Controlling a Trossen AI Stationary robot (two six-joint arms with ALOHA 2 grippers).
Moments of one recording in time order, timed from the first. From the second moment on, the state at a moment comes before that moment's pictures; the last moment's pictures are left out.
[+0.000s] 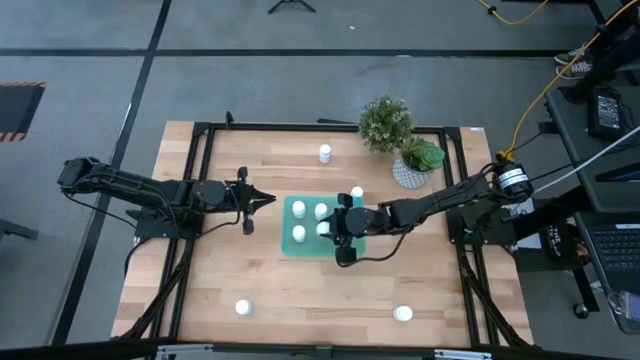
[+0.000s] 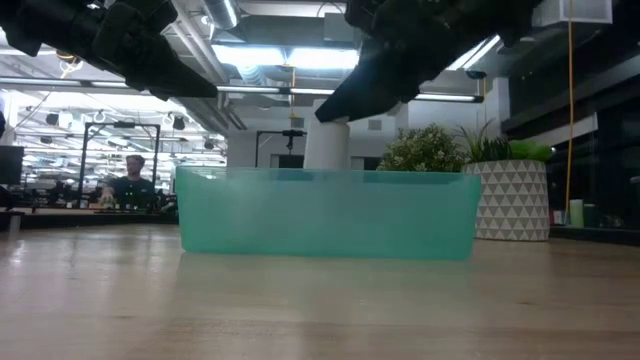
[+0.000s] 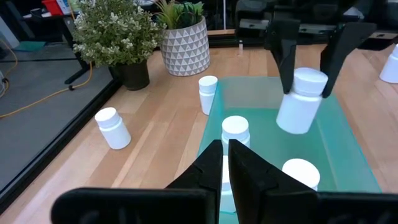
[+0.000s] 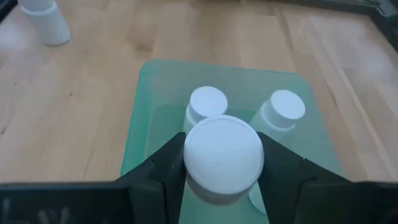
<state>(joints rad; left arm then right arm) -0.10 0.77 0.35 0.11 -0.35 -0.01 0.21 1.68 0.98 0.11 0.24 0.02</state>
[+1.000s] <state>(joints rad) -0.10 0.77 0.35 0.11 -0.35 0.00 0.15 1.79 0.92 0.27 0.21 0.13</state>
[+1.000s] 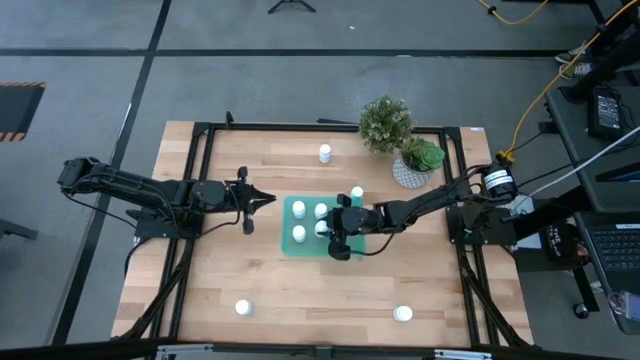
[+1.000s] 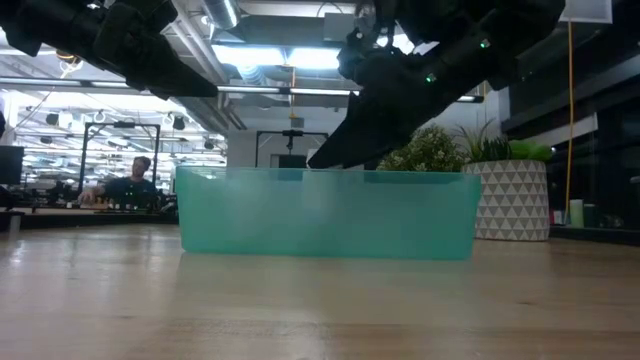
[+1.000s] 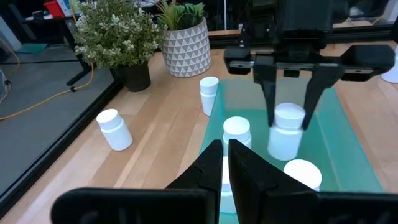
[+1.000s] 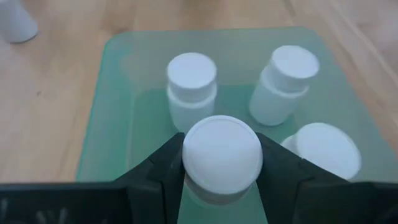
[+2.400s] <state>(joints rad) -0.10 0.77 0.35 0.11 -0.35 0.01 0.14 1.86 0.93 0.30 0.13 0.13</state>
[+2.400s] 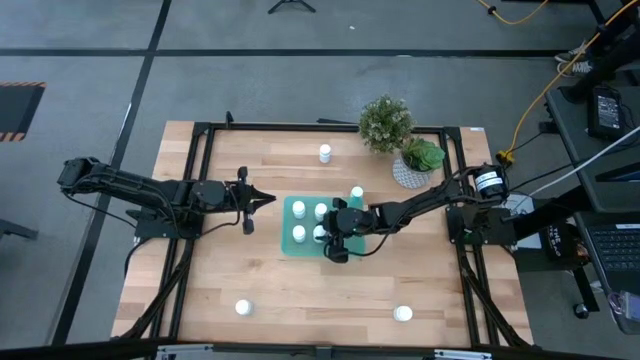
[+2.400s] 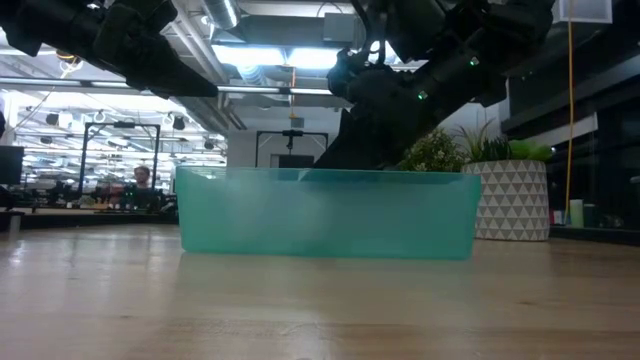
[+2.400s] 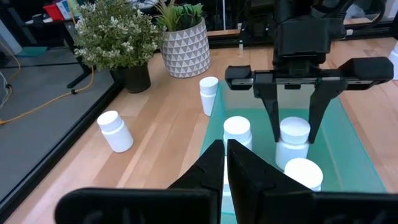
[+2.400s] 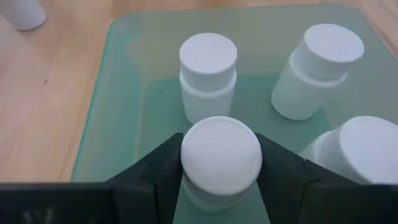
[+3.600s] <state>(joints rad) -0.10 0.77 0.35 0.11 -0.35 0.01 0.14 1.86 0.93 0.32 0.13 0.10</state>
